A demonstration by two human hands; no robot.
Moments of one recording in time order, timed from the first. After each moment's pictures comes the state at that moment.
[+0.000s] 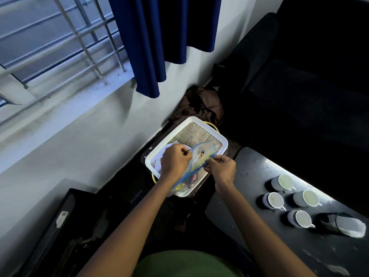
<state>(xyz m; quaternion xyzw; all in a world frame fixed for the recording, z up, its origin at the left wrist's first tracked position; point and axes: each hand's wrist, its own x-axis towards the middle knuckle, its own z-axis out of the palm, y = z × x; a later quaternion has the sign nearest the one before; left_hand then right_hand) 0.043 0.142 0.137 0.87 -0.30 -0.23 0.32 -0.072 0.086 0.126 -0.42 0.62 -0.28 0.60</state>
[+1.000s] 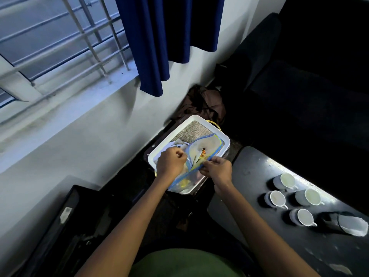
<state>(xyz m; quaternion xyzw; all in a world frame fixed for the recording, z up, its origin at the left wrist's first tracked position) 0.050 0.169 0.136 0.86 -0.27 -0.29 0.31 -0.072 0.104 0.121 -0.43 0.58 -0.23 0.65</state>
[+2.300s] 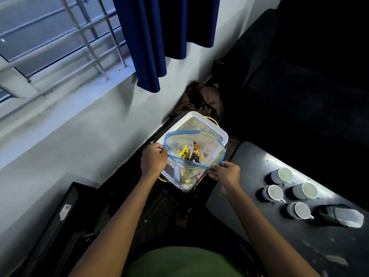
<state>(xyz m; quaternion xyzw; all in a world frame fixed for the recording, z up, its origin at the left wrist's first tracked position) 0.072 0.192 0.127 0.86 -0.17 -0.29 0.37 -0.103 0.104 0.108 -0.38 0.63 -0.23 0.64</state>
